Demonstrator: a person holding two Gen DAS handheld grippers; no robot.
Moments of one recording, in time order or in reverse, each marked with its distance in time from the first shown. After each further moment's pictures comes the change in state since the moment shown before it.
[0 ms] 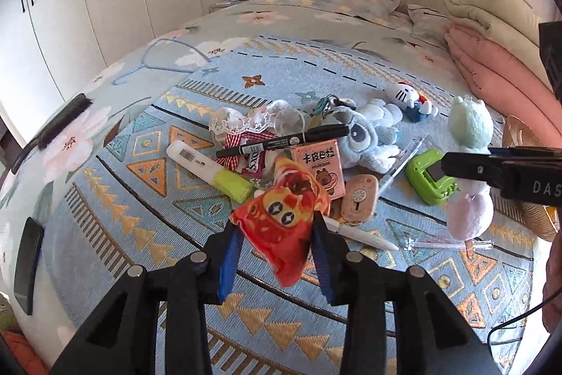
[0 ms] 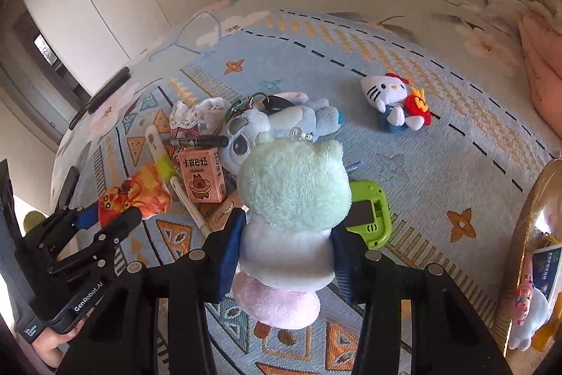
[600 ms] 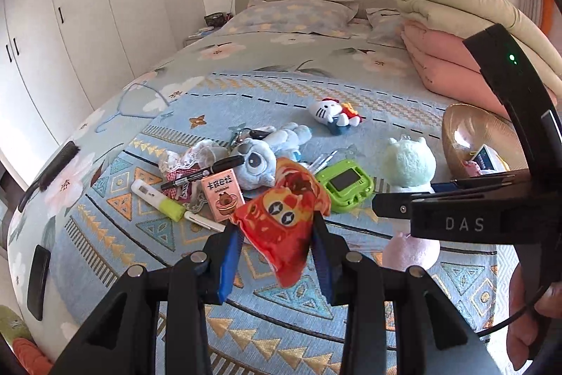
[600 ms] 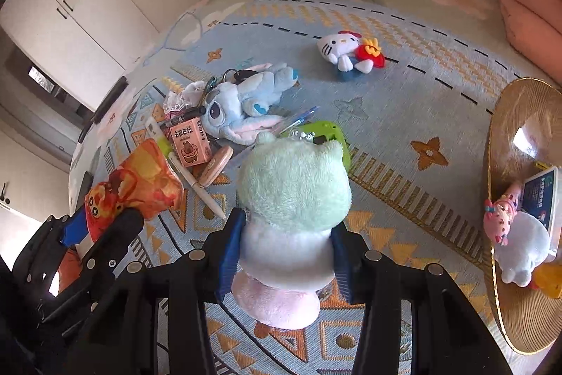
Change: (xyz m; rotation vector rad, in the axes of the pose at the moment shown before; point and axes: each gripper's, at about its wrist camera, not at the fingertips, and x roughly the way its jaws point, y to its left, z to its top) left arm -0.053 -0.104 0.005 0.133 -0.066 -0.024; right arm -0.037 -0.050 -0.038 0.162 0.059 0.061
